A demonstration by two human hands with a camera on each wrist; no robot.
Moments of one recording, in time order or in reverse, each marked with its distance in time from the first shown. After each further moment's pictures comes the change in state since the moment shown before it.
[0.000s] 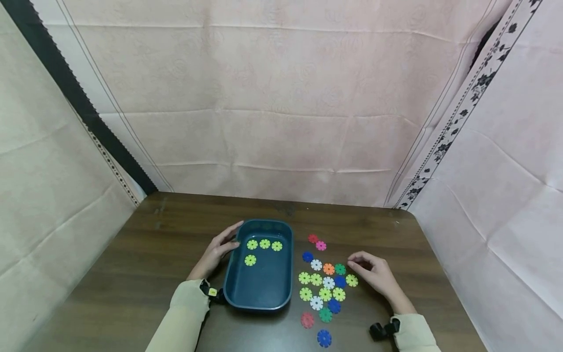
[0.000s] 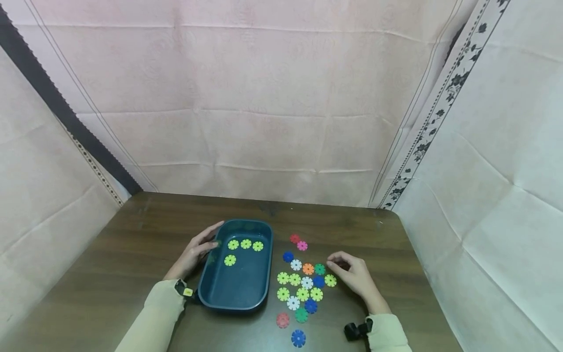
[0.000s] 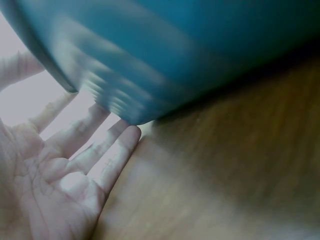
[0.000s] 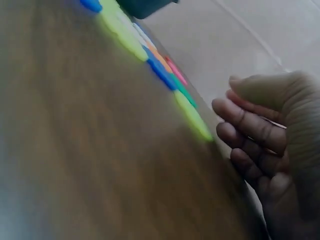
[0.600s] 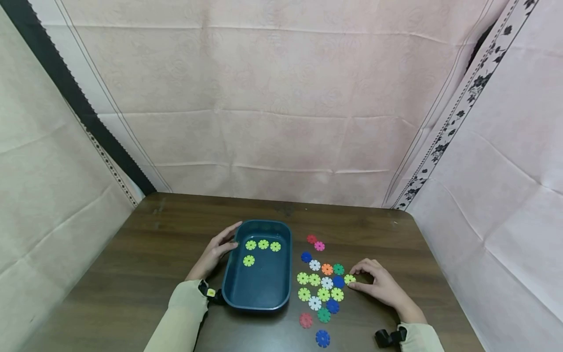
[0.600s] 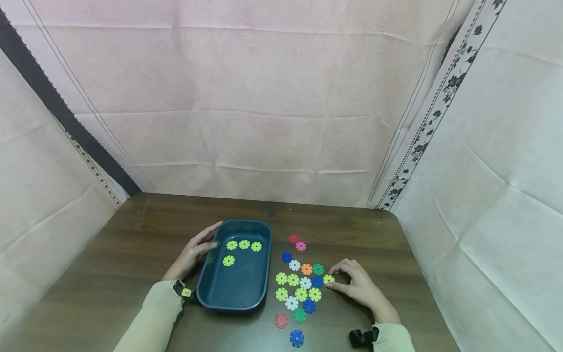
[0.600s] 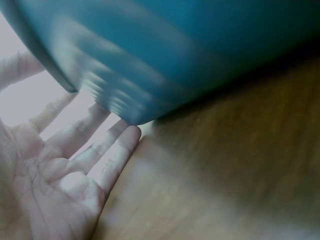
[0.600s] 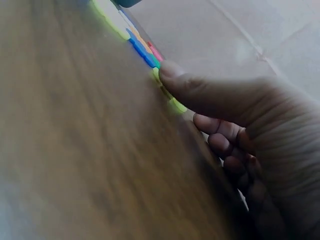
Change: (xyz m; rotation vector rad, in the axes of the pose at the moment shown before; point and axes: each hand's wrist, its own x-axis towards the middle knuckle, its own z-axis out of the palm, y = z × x) left_hand -0.001 0.001 0.000 0.015 0.008 -0.002; right_hand -0.020 0.011 -0.012 -0.153 -0.145 -0.176
